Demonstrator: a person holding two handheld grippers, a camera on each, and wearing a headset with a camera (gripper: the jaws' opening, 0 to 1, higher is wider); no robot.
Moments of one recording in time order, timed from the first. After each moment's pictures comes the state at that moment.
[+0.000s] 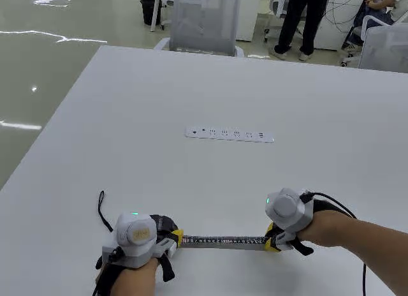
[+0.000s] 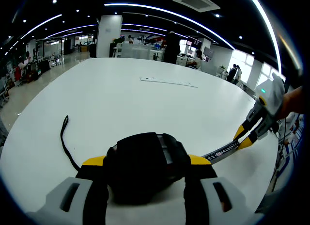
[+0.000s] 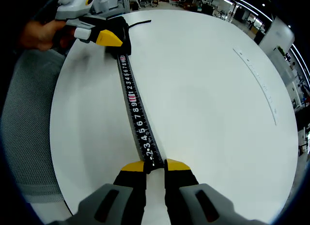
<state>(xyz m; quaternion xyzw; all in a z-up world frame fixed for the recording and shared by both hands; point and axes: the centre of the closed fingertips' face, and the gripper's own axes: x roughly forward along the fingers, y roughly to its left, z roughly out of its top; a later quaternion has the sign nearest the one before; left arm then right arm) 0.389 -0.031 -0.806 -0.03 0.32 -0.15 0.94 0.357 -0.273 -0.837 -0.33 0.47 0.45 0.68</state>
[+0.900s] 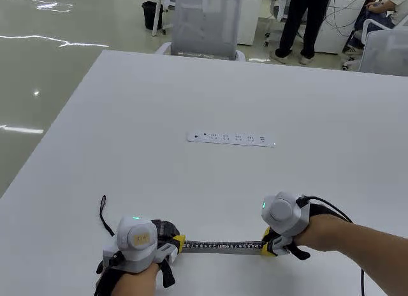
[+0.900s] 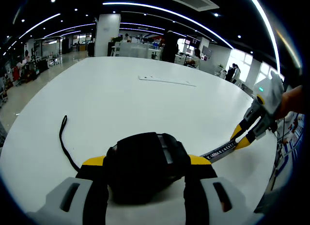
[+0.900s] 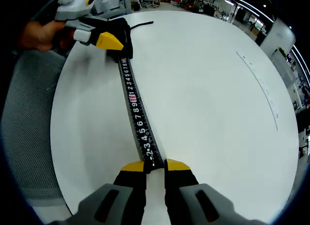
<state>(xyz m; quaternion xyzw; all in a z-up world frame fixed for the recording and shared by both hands) 0.388 -0.030 -0.806 -0.03 0.32 -0.15 0.93 0.358 -0.260 -0.837 -0.33 0.47 0.46 0.67</state>
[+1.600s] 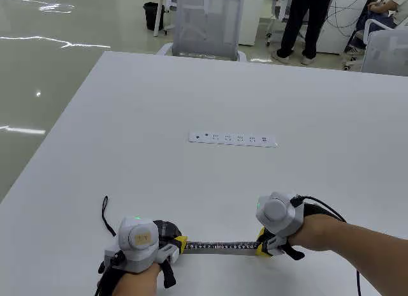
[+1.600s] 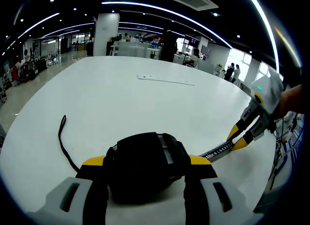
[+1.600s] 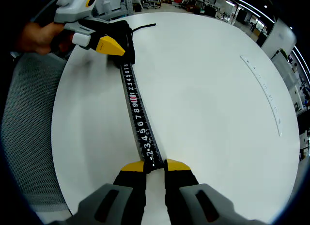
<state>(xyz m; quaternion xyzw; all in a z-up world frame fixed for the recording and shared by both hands) 0.388 -0.032 -0.807 -0.03 0.32 -0.16 0.93 0.359 -0.243 -0.838 -0.33 0.47 0.47 0.67</state>
